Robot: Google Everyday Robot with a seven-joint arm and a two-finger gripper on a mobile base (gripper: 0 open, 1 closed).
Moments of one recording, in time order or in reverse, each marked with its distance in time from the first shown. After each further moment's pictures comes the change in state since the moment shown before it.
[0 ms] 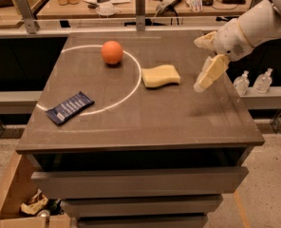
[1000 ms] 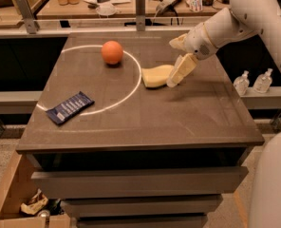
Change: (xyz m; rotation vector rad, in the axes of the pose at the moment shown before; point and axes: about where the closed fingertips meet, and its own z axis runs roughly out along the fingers) arm -0.035 -0.035 0.076 -0.045 -0.072 -0.003
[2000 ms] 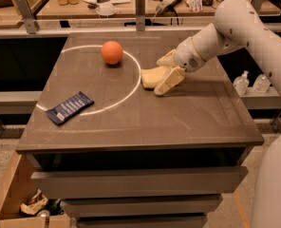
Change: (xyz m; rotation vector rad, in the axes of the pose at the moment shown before) arm 0.009 0.018 0.044 -0.052 0.001 0.008
